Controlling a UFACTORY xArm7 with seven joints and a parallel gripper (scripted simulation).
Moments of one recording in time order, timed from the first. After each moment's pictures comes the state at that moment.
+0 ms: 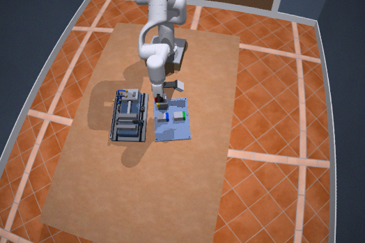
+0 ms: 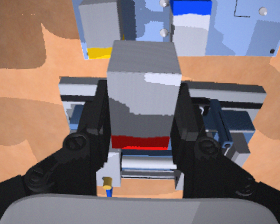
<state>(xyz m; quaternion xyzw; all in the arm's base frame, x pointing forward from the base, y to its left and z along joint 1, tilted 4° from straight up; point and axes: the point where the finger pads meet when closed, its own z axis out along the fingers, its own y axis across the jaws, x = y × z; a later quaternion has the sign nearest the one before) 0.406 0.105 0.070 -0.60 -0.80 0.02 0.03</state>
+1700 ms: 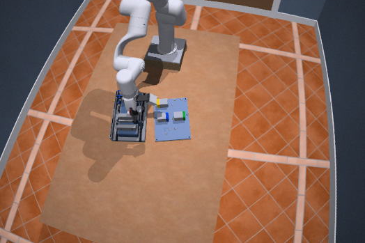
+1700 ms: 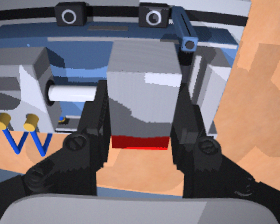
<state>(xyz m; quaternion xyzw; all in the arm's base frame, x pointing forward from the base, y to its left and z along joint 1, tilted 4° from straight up) 0.510 0.005 0.058 -0.60 -0.80 0.02 0.03</state>
